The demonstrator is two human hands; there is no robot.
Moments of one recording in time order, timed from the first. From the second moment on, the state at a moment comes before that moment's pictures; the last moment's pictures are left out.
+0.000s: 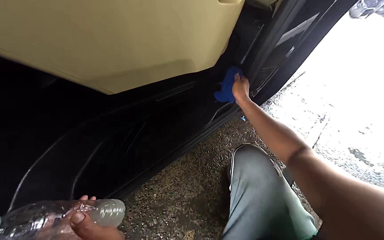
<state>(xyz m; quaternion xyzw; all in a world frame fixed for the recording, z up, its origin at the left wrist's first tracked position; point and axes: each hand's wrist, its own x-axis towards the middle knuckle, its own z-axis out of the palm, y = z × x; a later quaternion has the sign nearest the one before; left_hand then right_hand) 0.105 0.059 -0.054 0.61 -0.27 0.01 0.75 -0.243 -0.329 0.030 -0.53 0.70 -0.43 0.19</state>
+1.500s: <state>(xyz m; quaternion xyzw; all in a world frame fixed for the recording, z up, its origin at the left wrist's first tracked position) 0.092 0.123 -0.012 0.44 -0.16 0.24 0.85 0.176 0.019 0.014 -0.95 -0.13 -0.26 -0.08</state>
